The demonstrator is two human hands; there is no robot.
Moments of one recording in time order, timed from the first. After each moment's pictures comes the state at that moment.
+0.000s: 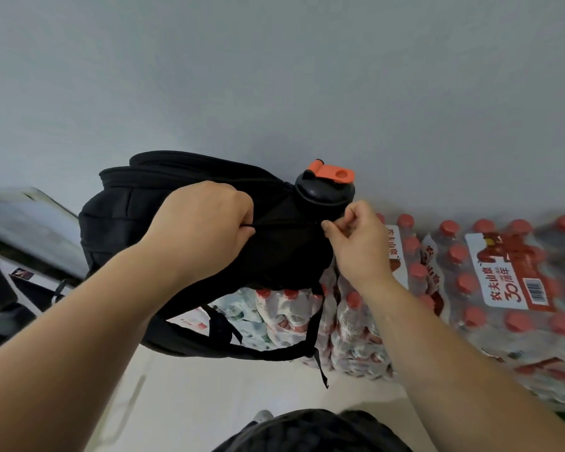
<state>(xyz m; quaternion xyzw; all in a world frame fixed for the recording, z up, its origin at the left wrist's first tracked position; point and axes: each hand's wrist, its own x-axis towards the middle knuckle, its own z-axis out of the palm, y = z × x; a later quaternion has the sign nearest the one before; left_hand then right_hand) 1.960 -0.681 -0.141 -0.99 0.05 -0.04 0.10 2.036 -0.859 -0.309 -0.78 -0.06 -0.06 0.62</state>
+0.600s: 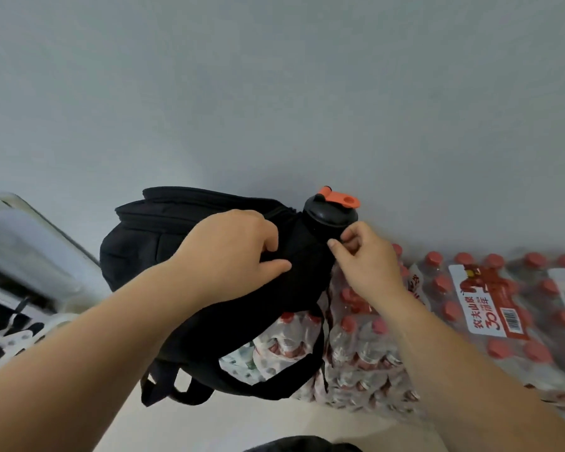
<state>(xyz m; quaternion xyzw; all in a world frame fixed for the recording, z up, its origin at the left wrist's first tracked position) 1.956 -0.675 -0.146 -1.00 0.09 -0.02 0.00 2.040 -0.872 -0.286 -0.87 -0.07 -0.04 0.48</state>
